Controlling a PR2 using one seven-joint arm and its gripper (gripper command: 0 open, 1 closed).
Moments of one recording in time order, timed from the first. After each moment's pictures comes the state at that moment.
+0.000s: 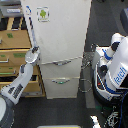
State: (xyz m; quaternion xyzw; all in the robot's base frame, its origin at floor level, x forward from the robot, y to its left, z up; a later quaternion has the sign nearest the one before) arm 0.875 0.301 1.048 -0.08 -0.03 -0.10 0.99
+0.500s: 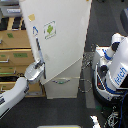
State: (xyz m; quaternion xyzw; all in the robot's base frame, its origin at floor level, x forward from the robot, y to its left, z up) arm 0.717 0.214 1.098 -0.11 -0.01 -0.27 0.96
